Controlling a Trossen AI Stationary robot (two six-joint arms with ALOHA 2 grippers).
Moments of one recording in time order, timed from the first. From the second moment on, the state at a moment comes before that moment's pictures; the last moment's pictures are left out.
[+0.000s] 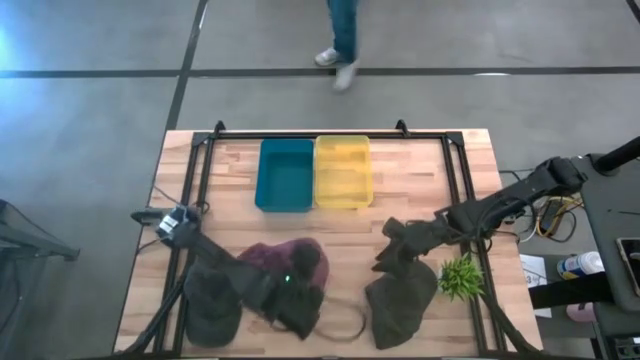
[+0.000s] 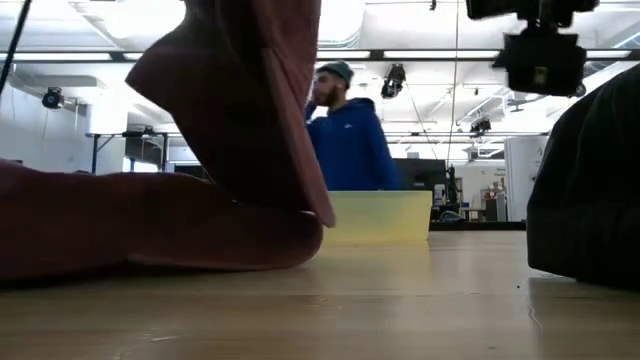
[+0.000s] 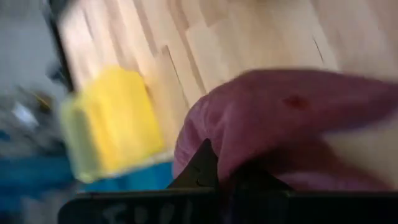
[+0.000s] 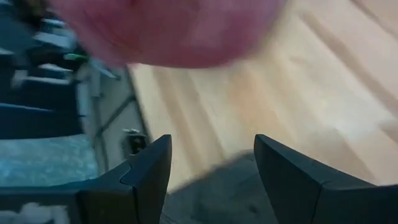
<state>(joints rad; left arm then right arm) -0.59 2.02 2.07 -1.37 -0.63 0.01 0.38 1.19 0.79 -0.26 0.01 1.08</state>
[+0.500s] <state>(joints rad) -0.69 2.02 2.05 -1.27 -1.01 0.59 0.35 1.19 0.92 -0.19 0.06 0.34</state>
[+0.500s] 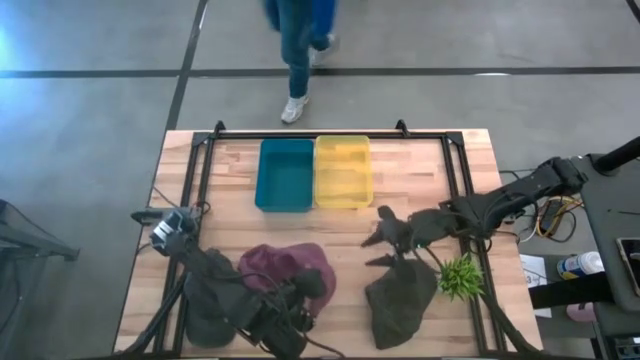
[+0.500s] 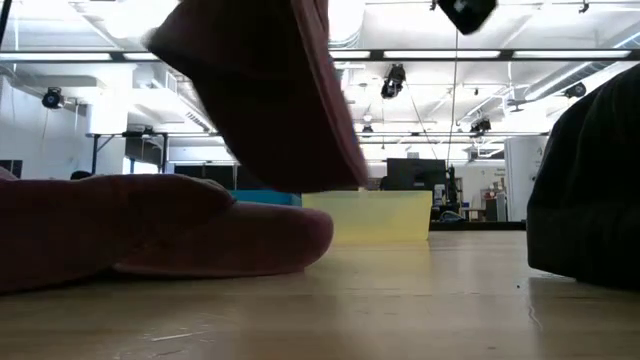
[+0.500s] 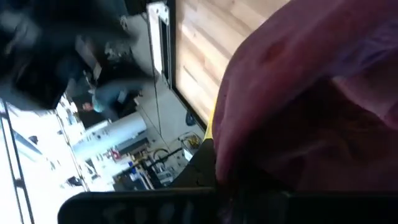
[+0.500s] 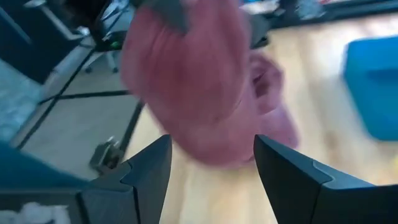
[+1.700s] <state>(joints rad) -0.82 2.02 1.73 -0.96 -0.89 -0.46 0.24 1.32 0.96 -0.49 -0.09 0.34</state>
